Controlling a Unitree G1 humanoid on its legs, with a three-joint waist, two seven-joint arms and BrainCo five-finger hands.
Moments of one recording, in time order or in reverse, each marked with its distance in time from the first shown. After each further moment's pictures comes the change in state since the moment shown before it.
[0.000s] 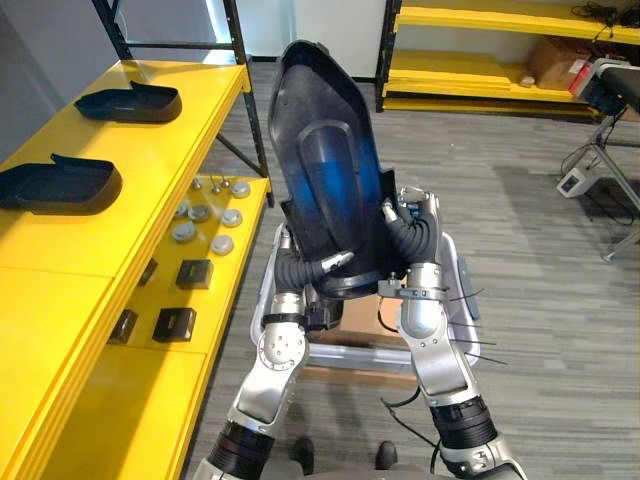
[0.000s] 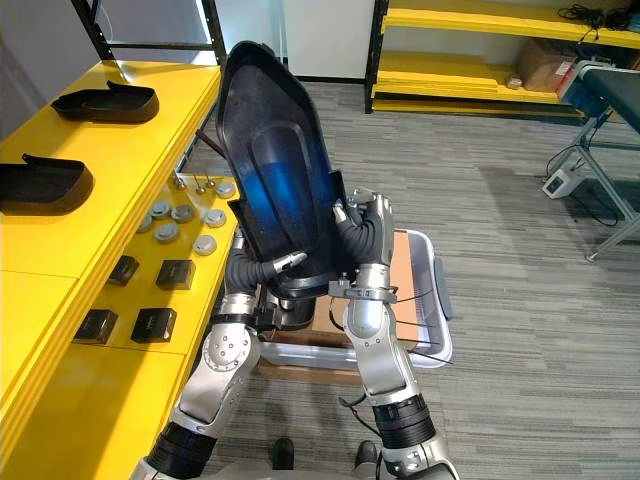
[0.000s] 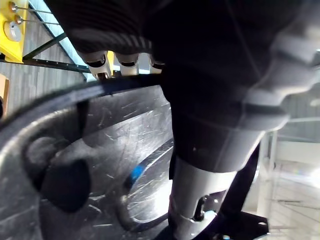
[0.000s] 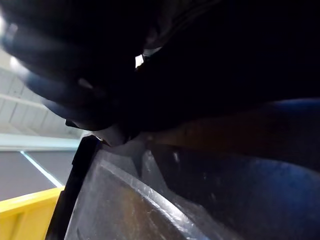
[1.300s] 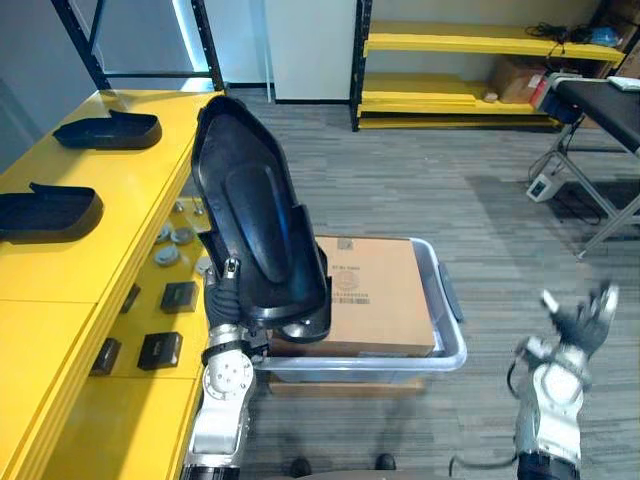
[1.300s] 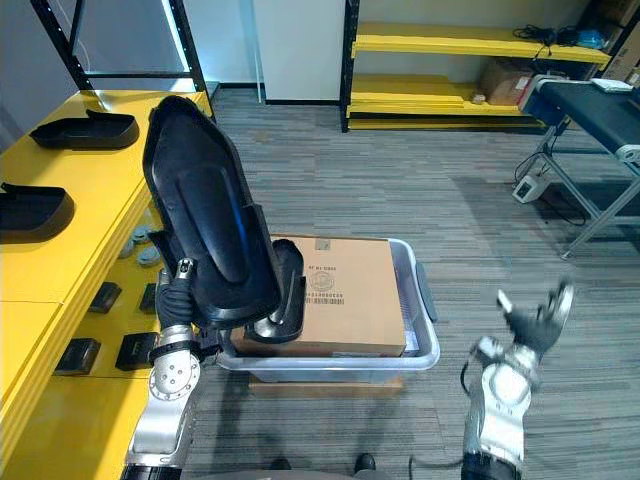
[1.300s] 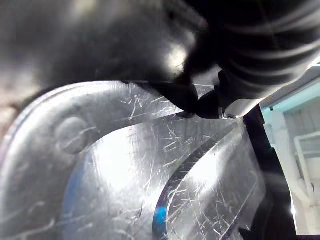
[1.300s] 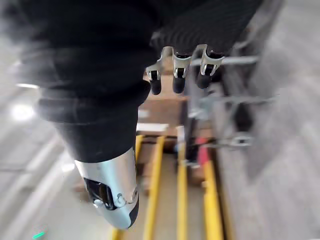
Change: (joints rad) left arm 0.258 0.009 0.314 -0.131 0.125 -0.010 -0.057; right arm 0.352 -0.135 -0.695 0.607 0.727 -0.161 0.175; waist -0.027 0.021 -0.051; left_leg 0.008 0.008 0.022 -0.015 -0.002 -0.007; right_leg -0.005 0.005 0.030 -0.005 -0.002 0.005
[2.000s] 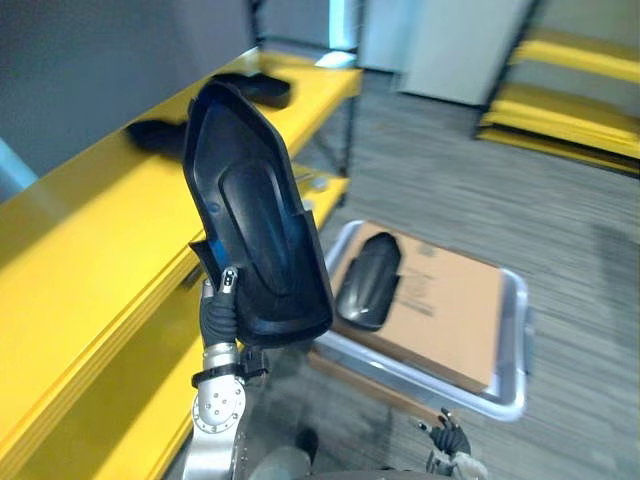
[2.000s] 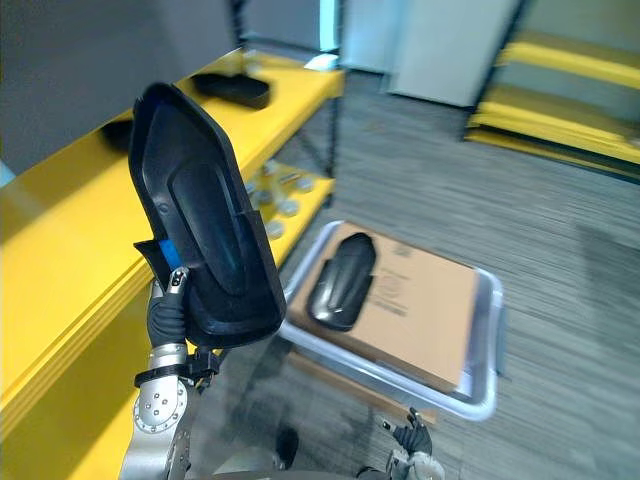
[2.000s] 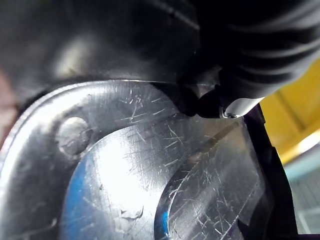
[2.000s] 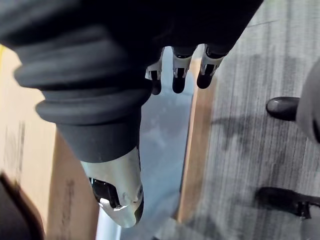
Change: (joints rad) left arm 0.121 -0.081 -0.039 -0.169 -0.091 -0.039 -0.087; right arm -0.021 0.092 0.301 0.351 -0.086 0.060 0.153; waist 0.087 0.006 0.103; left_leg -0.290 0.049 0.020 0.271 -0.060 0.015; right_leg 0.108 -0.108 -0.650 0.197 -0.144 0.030
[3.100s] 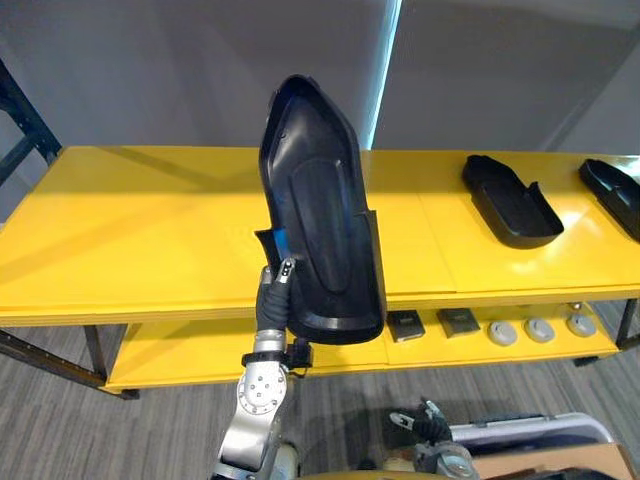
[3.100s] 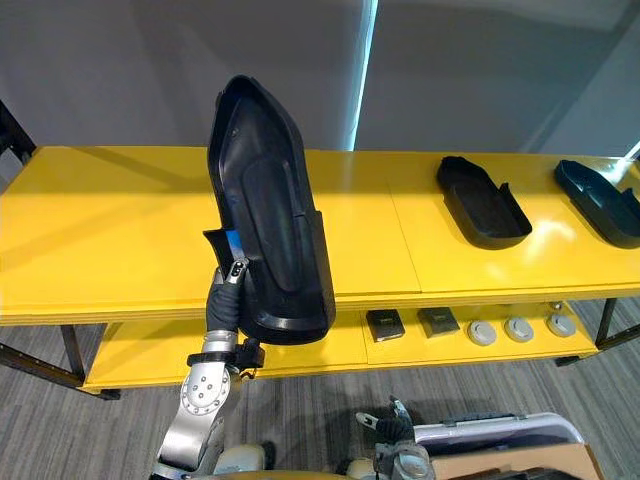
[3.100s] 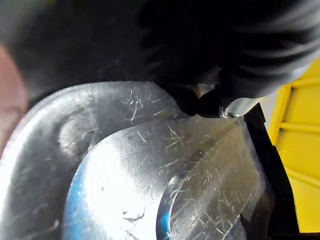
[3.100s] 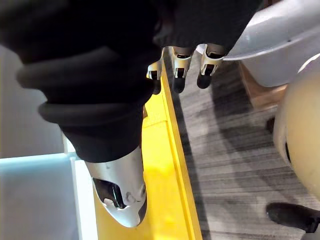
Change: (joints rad) left arm -0.147 0.030 -0.209 0.148 0.001 -0.031 -0.008; right arm 0.052 0.029 0.041 -0.054 -0.042 0.029 0.016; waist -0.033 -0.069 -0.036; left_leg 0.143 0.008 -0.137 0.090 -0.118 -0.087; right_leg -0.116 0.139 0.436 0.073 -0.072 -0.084
